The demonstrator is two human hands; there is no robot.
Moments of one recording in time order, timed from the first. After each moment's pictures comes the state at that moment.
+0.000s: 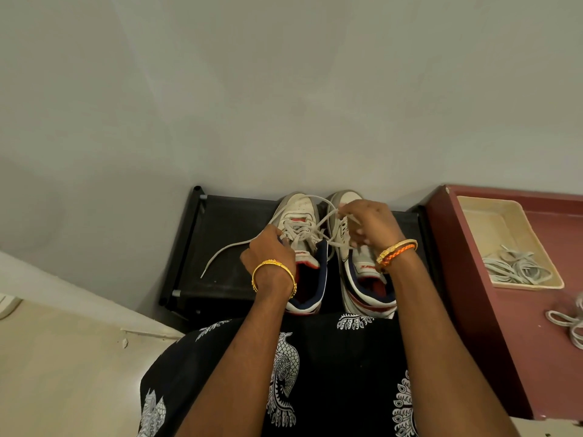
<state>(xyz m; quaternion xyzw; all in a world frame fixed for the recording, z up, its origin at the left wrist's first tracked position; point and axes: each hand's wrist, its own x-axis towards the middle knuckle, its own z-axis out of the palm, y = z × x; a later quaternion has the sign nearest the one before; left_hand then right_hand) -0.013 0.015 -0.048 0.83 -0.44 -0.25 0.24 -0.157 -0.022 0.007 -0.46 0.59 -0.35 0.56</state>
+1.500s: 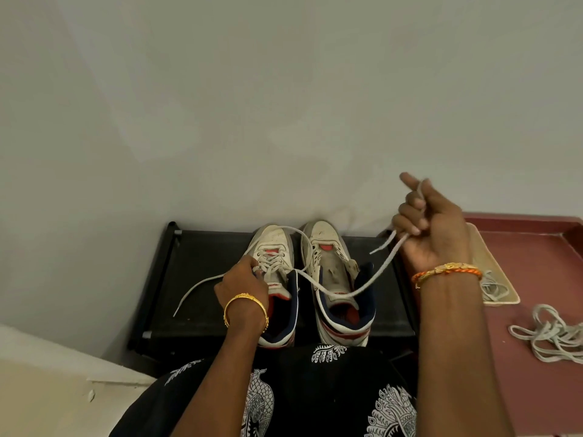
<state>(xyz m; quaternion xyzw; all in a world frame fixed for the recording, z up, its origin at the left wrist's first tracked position) -0.014 0.015 -0.050 0.82 -0.47 -0.22 0.25 -0.225 -0.013 0.084 -0.22 0.39 -0.66 0.61</state>
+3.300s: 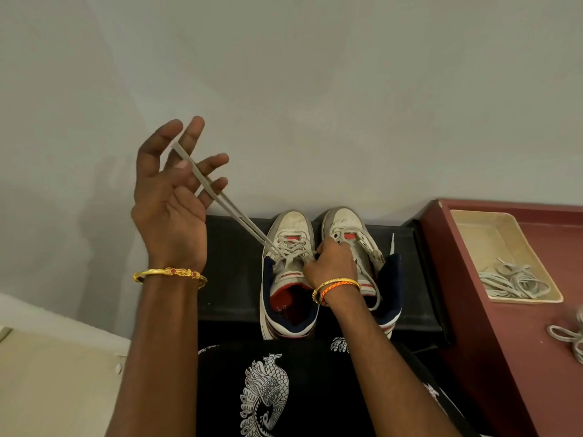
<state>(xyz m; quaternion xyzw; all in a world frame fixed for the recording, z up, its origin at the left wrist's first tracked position) 0.060 0.021 0.078 0.38 -0.35 -0.41 0.75 -0.109 -0.002 -0.024 -0.58 0.75 -0.14 0.28</state>
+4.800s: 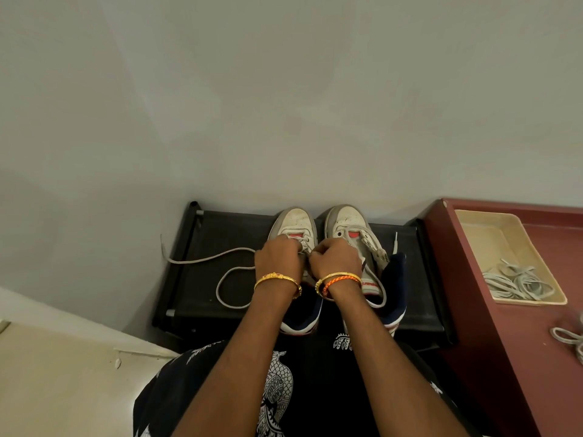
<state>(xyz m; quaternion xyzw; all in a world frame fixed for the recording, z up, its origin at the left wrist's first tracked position) -0.015 -0.010 -0.048 0.74 -0.65 -0.16 0.08 -0.107 -0.015 -0.041 -0.56 0.77 -0.16 0.27</state>
